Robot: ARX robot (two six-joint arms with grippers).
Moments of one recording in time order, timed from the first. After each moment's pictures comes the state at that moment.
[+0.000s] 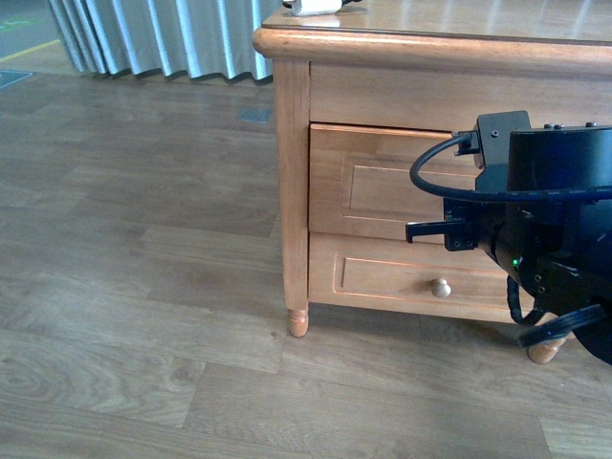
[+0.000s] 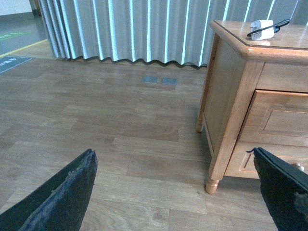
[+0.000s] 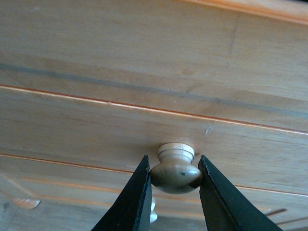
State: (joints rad) left arm 0.00 0.00 0.01 -0.01 0.00 0.00; right arm 0.26 2.27 0.98 0.92 0.30 -0.02
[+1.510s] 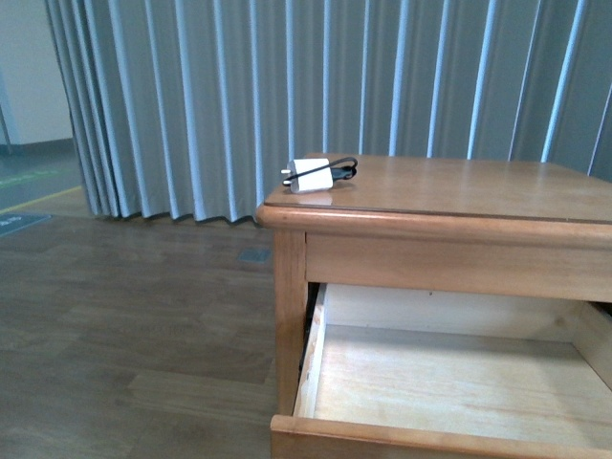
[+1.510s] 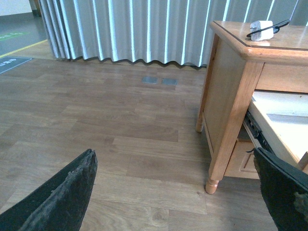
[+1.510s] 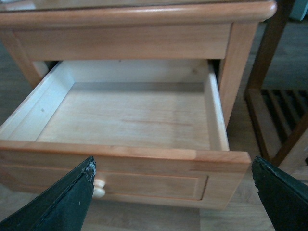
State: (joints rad) left arm 0.00 0.00 0.01 -0.01 0.00 0.00; right arm -0.11 0.38 0.17 -0.03 -0.12 0.03
